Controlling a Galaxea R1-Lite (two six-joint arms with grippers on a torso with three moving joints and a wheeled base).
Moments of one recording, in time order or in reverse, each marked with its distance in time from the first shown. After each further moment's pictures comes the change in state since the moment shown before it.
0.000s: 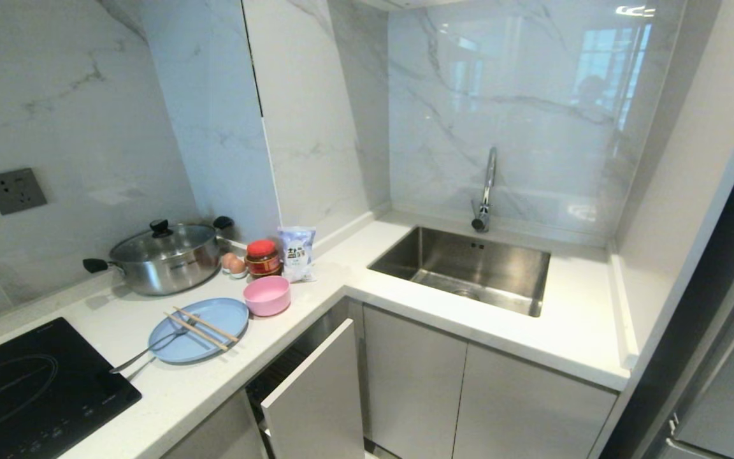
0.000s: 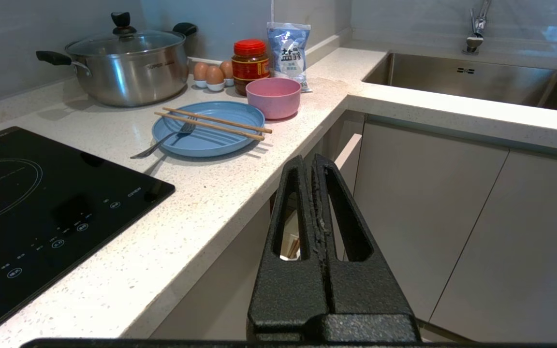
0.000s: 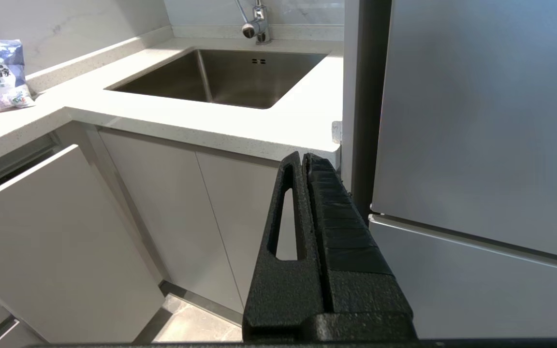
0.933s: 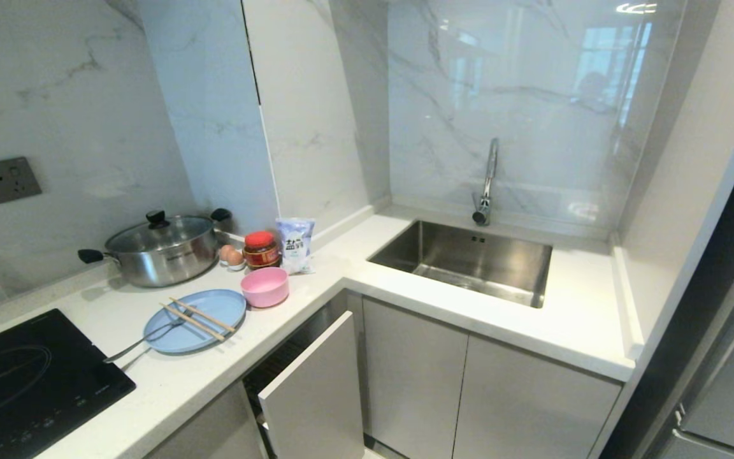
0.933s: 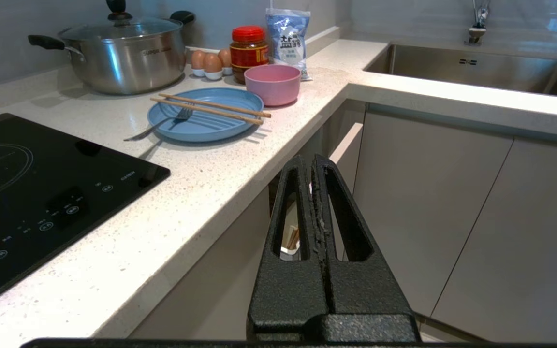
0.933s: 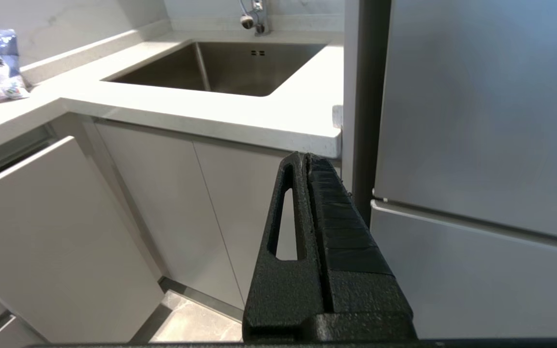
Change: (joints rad) left arm 0.000 0.000 0.000 0.000 0.000 0.000; right arm 0.000 0.000 0.000 0.000 0.000 0.007
